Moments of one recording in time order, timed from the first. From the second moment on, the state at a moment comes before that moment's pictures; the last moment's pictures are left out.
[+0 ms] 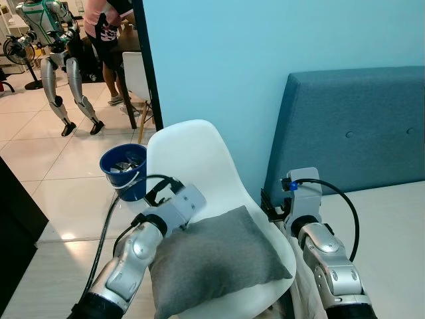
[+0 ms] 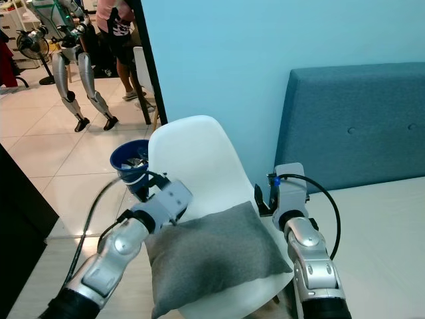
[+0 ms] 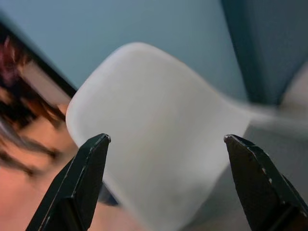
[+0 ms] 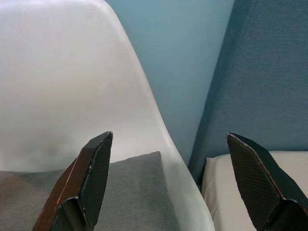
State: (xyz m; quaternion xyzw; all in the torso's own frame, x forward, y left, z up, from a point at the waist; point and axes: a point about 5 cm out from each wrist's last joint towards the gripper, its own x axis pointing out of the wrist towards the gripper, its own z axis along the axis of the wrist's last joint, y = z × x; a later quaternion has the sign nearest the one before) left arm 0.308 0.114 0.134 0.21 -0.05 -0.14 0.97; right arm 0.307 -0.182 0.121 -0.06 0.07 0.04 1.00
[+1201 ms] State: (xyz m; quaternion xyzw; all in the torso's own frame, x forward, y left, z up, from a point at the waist) left arm 0.320 0.148 0.133 -0.11 0.01 -0.05 0.99; right arm 0.311 -0.176 0.127 0.00 0.05 0.08 1.00
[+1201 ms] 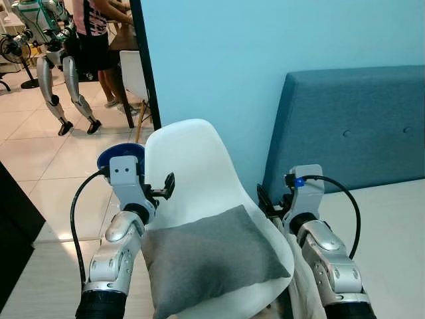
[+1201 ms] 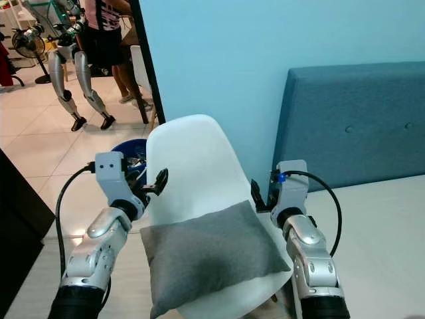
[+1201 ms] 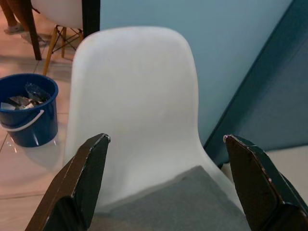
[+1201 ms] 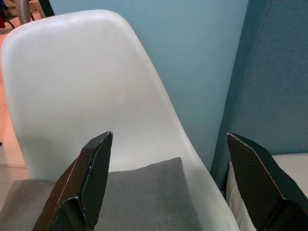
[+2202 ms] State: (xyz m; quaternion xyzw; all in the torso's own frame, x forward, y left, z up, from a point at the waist) left arm 0.323 0.149 0.129 -0.10 0.02 -0.05 0.99; right arm 0.312 -0.174 0.121 0.00 0.06 0.09 0.99
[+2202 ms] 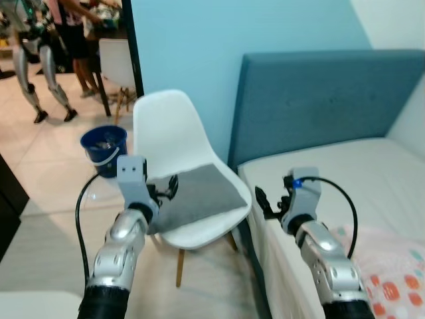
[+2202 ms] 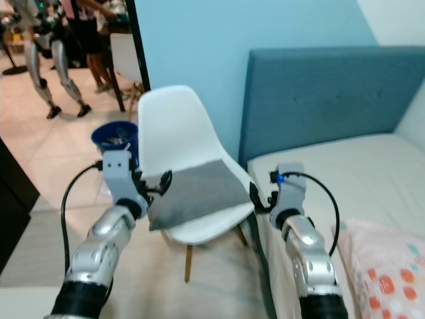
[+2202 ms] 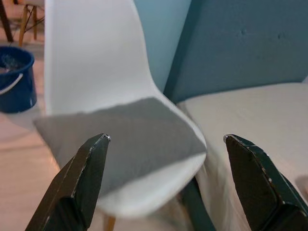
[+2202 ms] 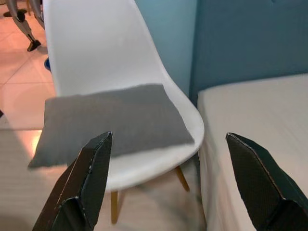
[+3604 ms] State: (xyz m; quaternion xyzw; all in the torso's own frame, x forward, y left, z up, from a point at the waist) left arm 0.325 0.155 0.135 -0.16 0.00 -0.10 0.98; right arm 0.315 -0.192 0.119 0.03 0.09 0.04 0.99
